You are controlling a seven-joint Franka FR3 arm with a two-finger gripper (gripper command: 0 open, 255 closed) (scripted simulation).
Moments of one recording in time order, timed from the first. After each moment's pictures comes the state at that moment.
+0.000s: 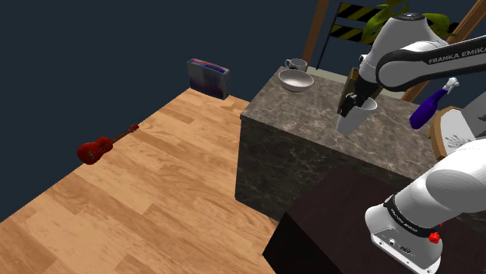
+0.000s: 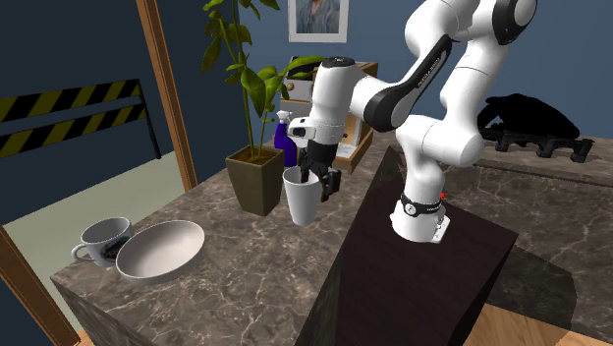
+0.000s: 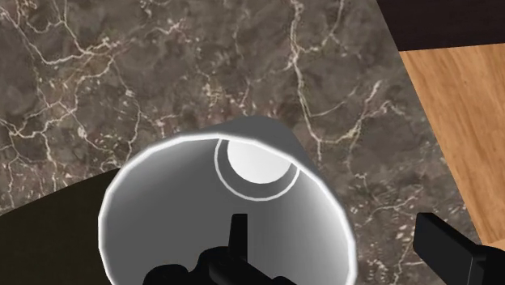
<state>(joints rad) -0.18 -0.56 -0.19 -2.78 -0.31 2.31 -0.07</state>
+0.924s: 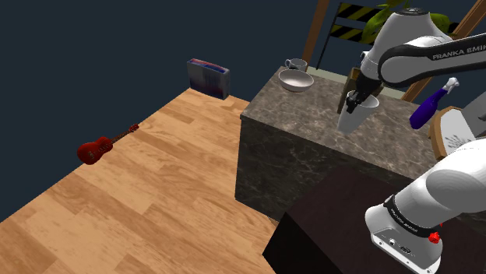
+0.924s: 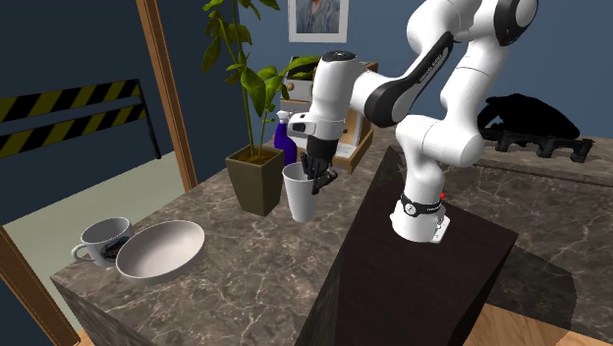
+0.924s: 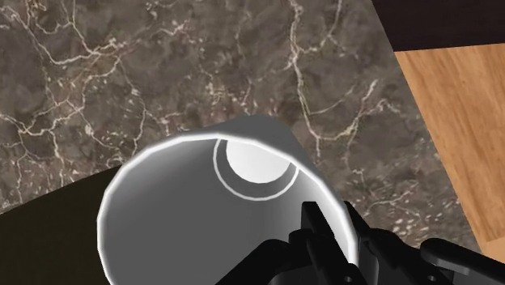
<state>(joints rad) -0.17 -0.58 -0.19 -2.77 -0.30 2.27 -0.08</state>
